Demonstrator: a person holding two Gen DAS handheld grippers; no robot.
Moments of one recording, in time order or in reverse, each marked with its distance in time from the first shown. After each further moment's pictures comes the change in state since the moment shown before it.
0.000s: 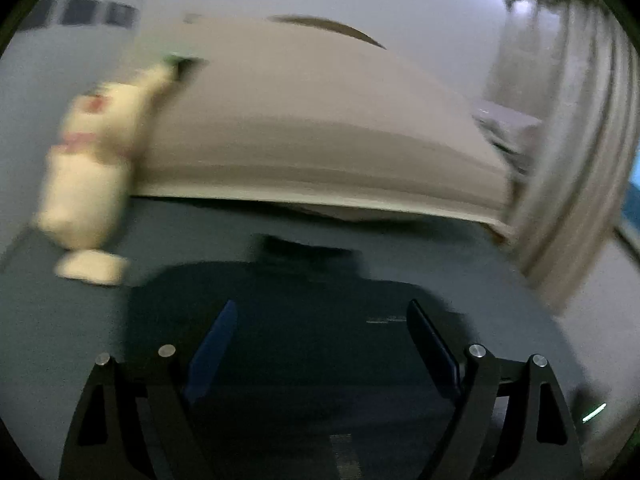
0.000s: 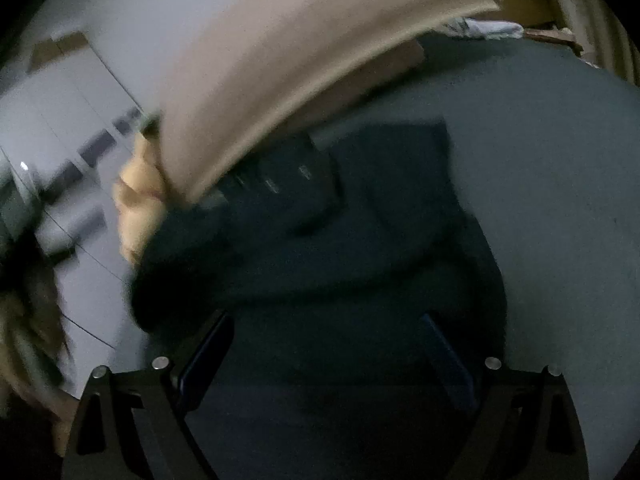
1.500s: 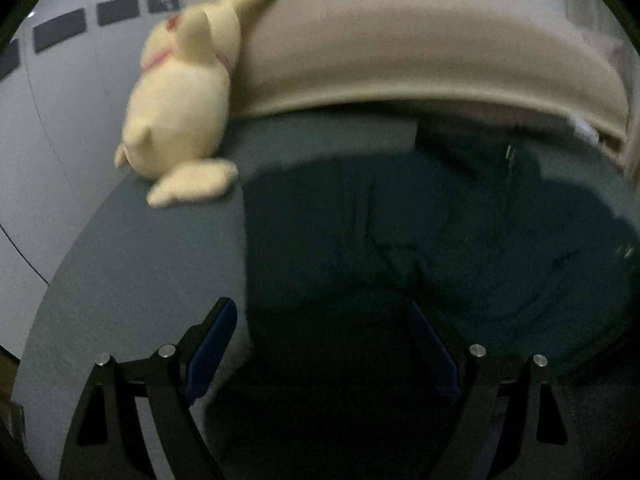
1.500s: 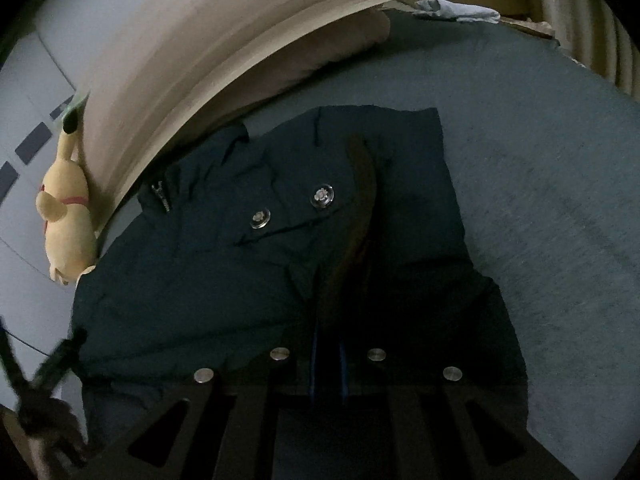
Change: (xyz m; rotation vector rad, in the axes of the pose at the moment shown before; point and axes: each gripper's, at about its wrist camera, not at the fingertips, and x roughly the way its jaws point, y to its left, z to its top) left arm 0.088 0.080 -0.097 0.103 0.213 0.384; right arm 0.079 -0.011 0.034 0.027 0.107 -0.261
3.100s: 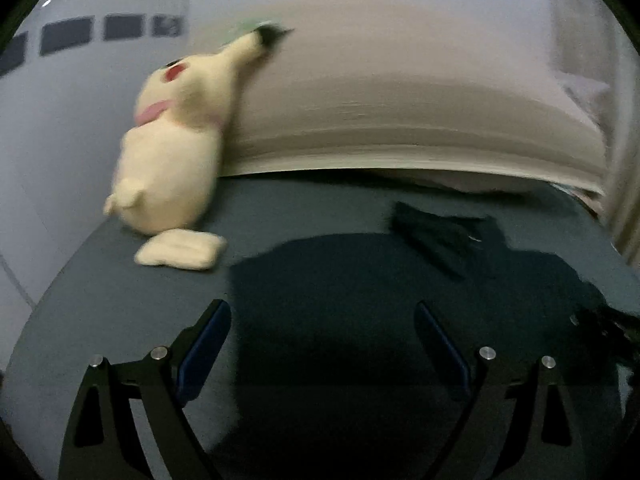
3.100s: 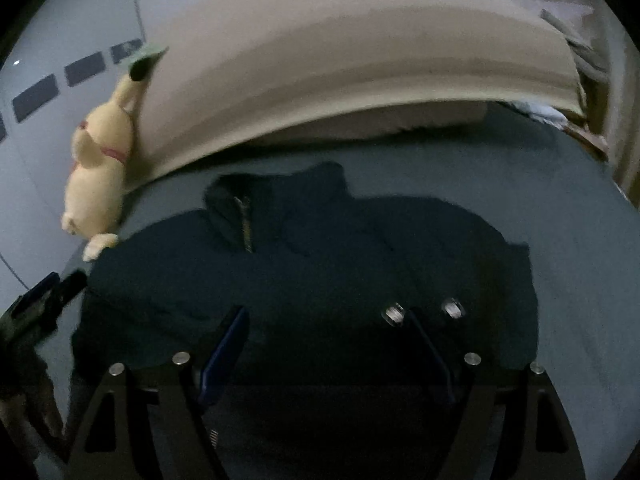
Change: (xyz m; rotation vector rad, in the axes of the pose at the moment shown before) left arm -0.039 0.022 0.044 -0.080 -0.159 -0.070; right arm -0.004 0.101 0.026 -0.339 -0.120 -0.021
